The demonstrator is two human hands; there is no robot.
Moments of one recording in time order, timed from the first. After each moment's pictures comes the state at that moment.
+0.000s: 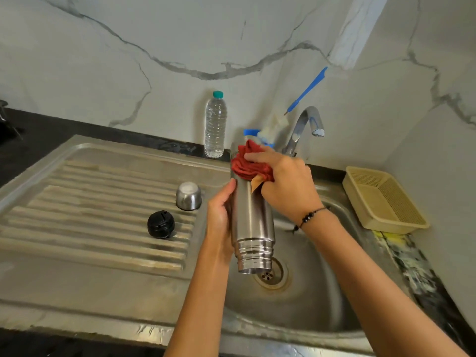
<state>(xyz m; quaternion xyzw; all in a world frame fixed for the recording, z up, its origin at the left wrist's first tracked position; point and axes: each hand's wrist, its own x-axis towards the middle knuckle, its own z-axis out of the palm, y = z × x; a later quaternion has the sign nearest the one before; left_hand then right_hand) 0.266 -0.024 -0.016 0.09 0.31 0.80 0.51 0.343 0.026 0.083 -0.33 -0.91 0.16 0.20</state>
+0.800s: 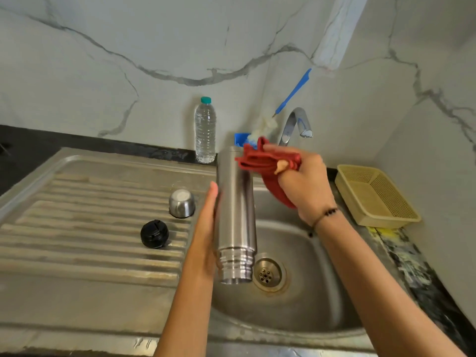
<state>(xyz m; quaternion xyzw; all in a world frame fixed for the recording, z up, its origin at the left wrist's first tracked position) 0.253 -0.031 -0.030 0.10 0.40 0.74 0.53 0.360 0.045 0.081 -0.38 -0.75 0.39 0.38</state>
